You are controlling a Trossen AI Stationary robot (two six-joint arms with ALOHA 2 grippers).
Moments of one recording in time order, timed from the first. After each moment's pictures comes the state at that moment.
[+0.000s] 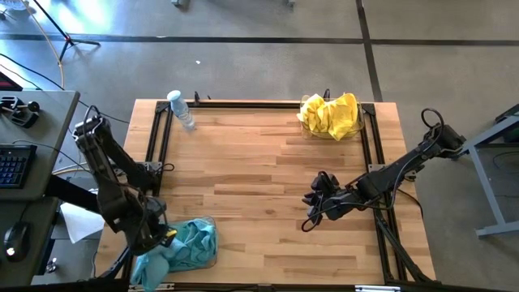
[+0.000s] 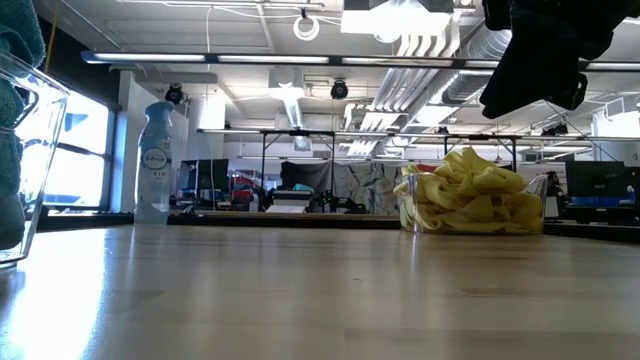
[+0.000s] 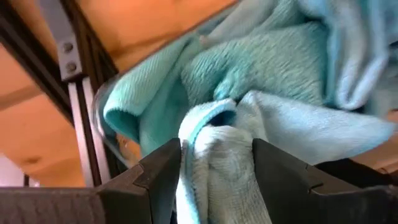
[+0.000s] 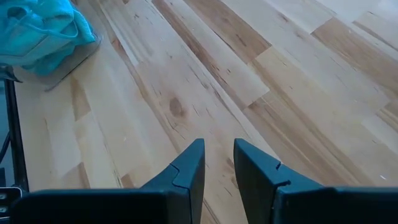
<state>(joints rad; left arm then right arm) -1.03 1.27 1.09 -1.18 0.05 -2.22 0.52 1.29 0.82 -0.46 0.49 1.02</state>
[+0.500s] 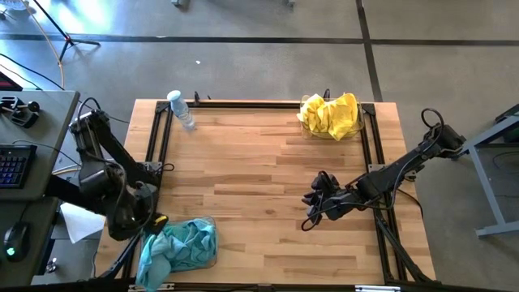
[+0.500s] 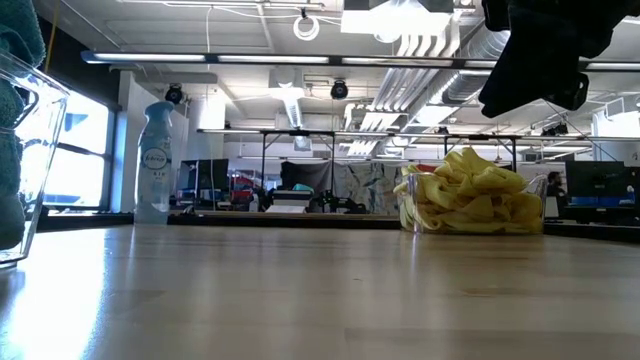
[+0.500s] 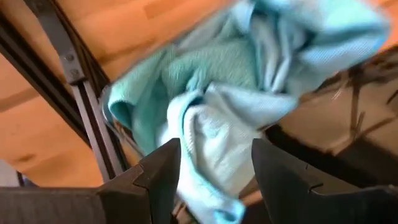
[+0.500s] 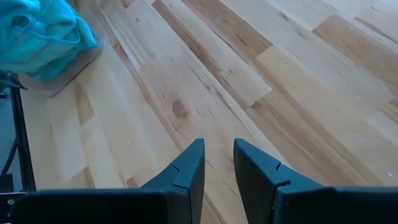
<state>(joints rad) -1.03 1.14 1.22 -1.30 -0.04 -2.20 0.52 1.29 0.82 -0.45 0.49 1.05</state>
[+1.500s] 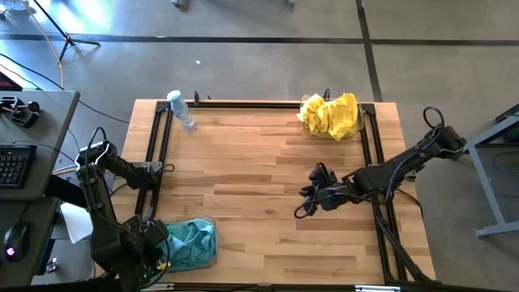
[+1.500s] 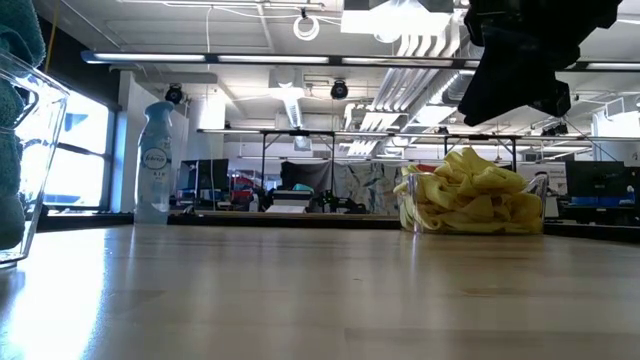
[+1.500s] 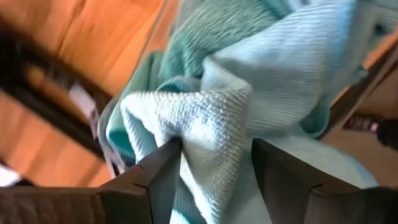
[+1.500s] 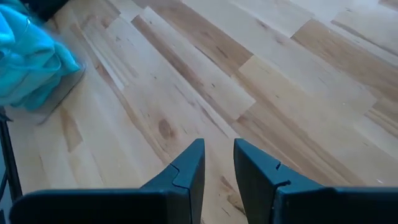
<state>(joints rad) -1.17 1.62 1.43 -1.44 -0.08 -1.80 0.43 1.29 0.82 -0.45 0.46 1.07</state>
